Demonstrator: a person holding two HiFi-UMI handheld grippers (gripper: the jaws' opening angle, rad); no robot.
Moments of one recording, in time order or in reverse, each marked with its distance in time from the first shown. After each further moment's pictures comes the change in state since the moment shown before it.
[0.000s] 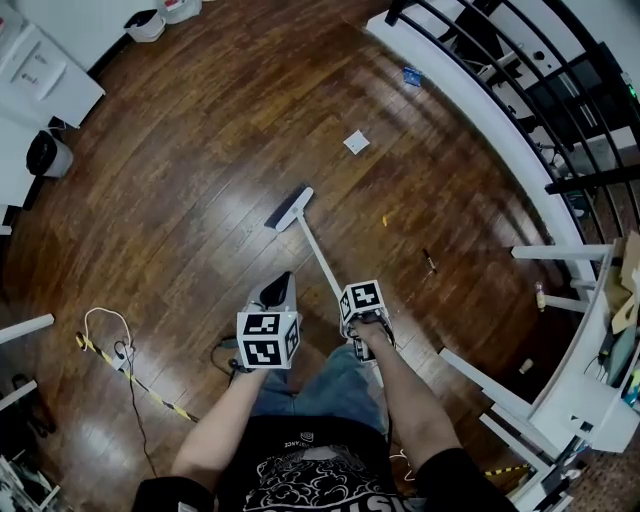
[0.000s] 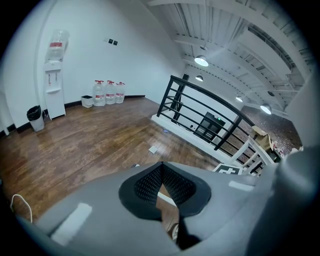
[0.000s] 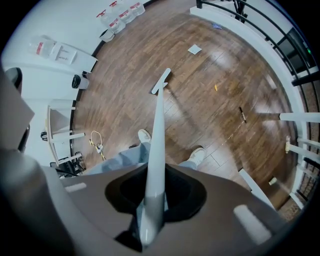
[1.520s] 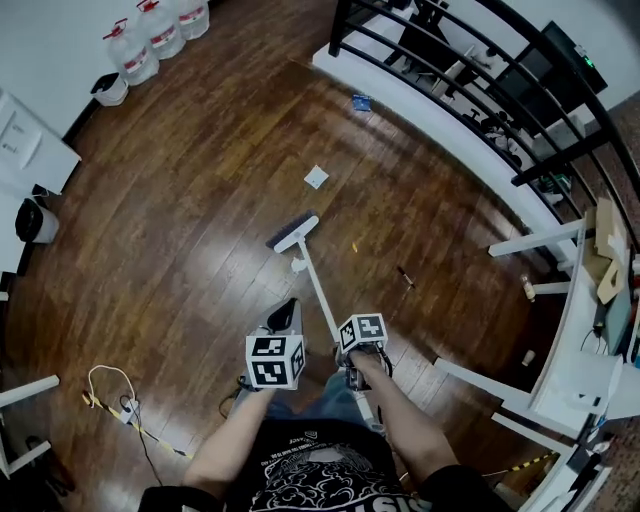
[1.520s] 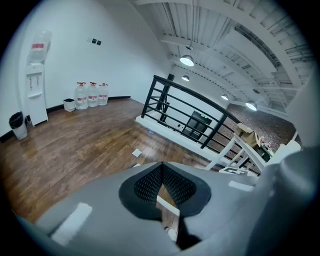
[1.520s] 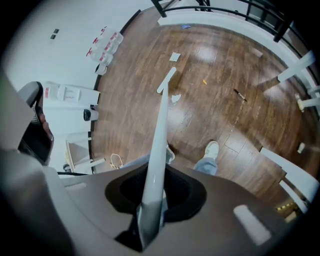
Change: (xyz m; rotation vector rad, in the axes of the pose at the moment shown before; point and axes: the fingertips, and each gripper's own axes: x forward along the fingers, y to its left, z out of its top) left arm 0.021 -0.097 0.015 0.086 0.004 -0.133; right arm -0.051 -0.014 -0.032 0.248 -0.155 0.243
